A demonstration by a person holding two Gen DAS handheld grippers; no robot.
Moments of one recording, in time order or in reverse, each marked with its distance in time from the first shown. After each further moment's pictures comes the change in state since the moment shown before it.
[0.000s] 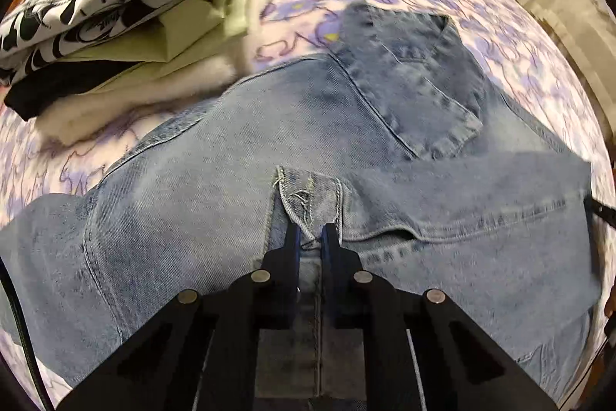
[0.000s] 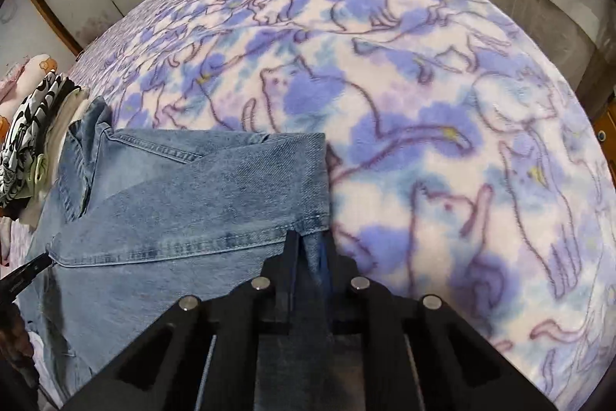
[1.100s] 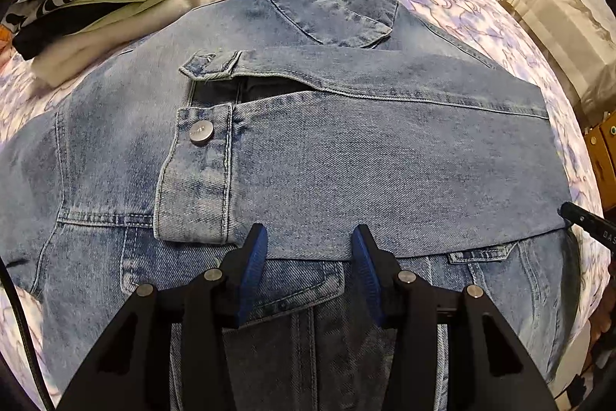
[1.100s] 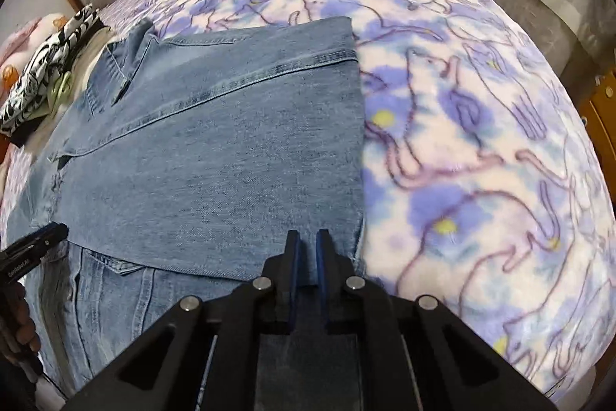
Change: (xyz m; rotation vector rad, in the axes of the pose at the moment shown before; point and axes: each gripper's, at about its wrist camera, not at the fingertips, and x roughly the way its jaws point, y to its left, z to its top) left arm -0.026 -0.050 -0.093 0.031 -0.010 -0.122; right arm -0.057 0.026 -0.105 -0.064 0.044 -0.036
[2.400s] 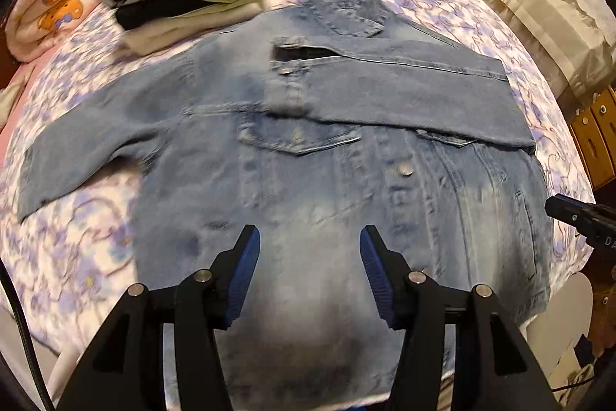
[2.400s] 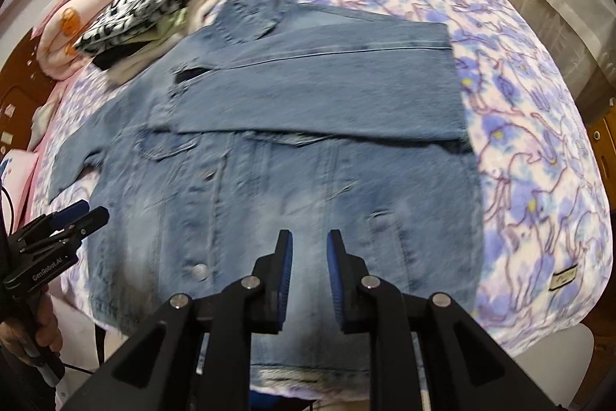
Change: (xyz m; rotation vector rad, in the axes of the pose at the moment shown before) left arm -0.157 0.044 -0.114 -0.002 -0.017 0.059; right arm -0.112 0.125 -0.096 -0.156 0.065 0.089
